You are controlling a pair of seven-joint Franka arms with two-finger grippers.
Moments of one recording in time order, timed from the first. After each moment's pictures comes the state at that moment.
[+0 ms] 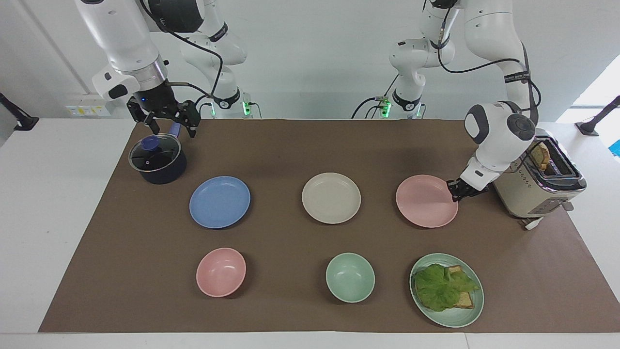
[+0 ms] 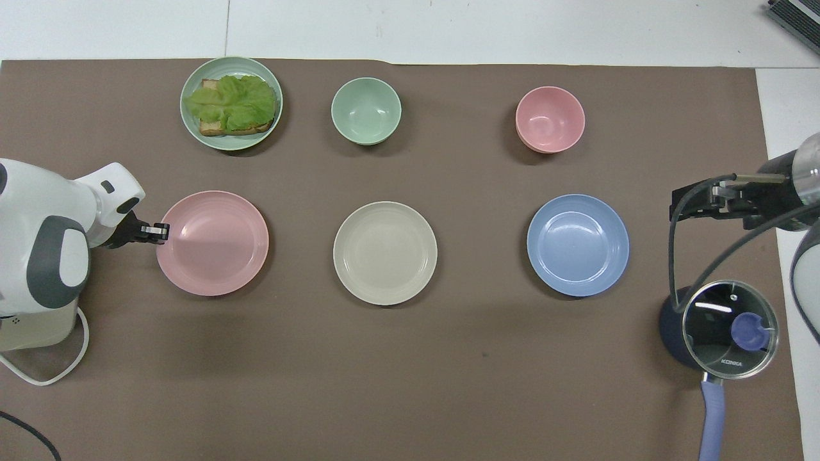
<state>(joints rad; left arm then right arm) 0.07 0.16 -0.03 -2.07 -0.04 2.20 0.18 0.00 -0.01 0.05 -1.59 0.00 1.57 0.17</state>
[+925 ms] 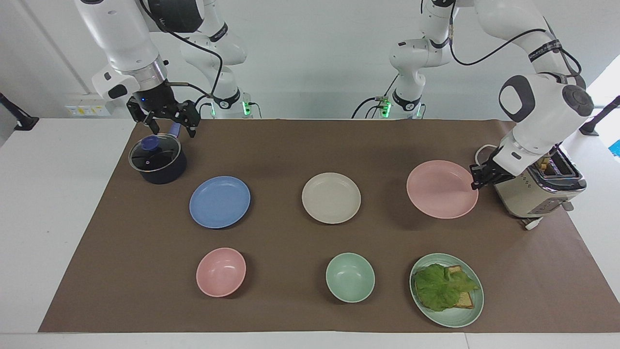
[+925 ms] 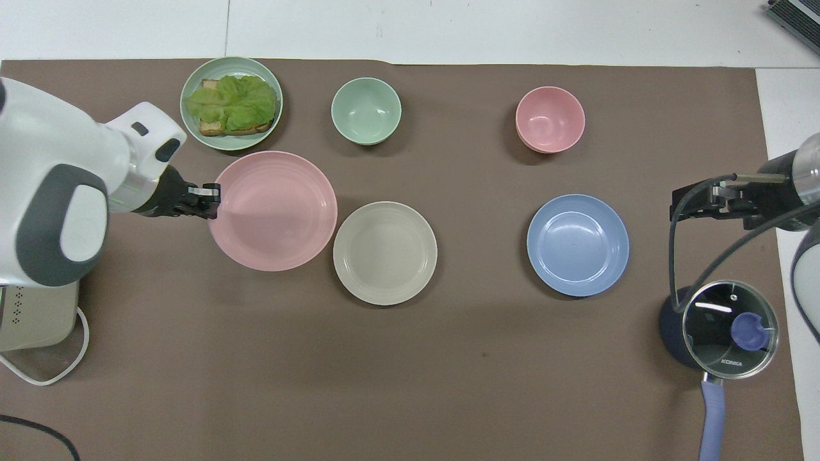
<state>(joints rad) -0.17 0.13 -0.06 -1.81 -0.15 1.94 -0.21 0.00 -0.01 0.05 -1.59 0.00 1.57 0.17</state>
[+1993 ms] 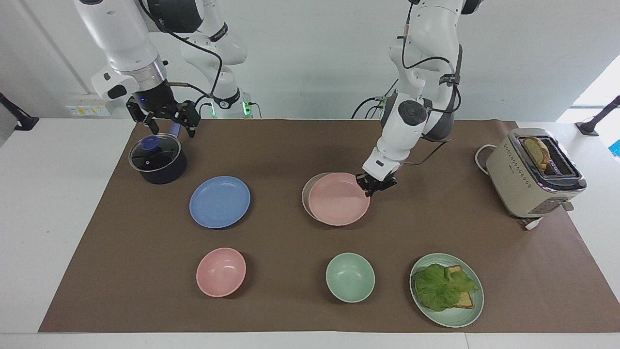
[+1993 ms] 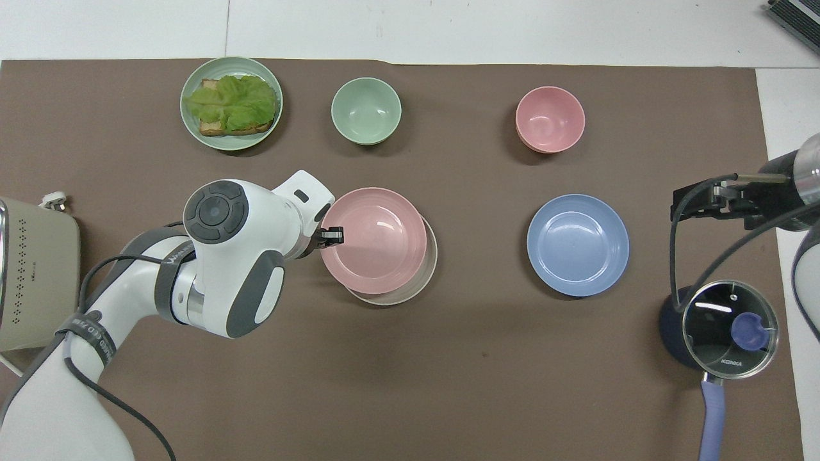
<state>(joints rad) -0.41 0.20 -0.06 -2.05 -0.14 2.34 -0.37 0.00 -0.01 0.05 -1.59 0.00 1.57 0.17</state>
